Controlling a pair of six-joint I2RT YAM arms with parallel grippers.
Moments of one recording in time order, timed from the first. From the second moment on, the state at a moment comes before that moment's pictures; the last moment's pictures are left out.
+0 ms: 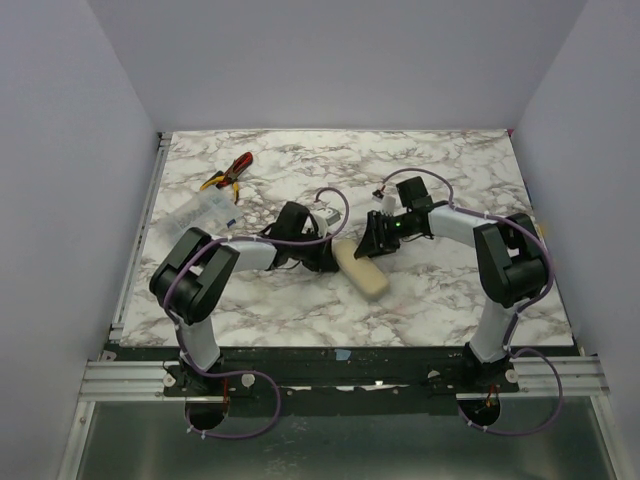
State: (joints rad) left arm -0.57 1.79 0.85 0.19 0.62 -0.21; right arm 0.35 1.86 1.09 -0.30 -0.74 0.26
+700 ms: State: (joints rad) left arm -0.58 1.90 1.03 0.15 0.62 -0.23; right arm 0.31 1.84 1.02 -0.29 -0.81 0.18
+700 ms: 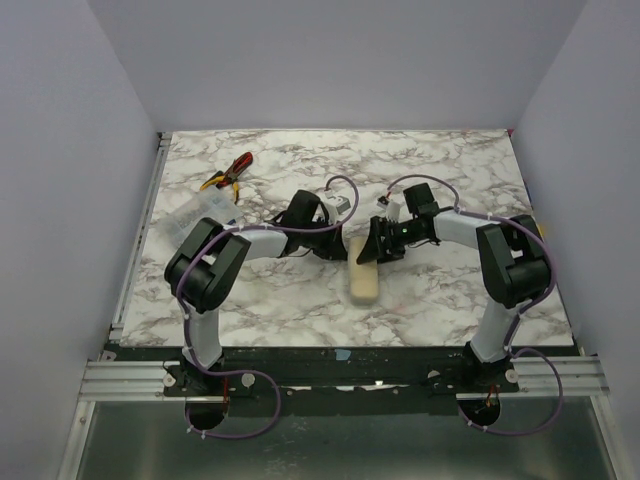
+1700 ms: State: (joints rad) left arm -0.62 1.82 0.88 0.18 0.67 -0.17; right arm 0.22 1.90 1.03 -0.13 -0.80 0.42
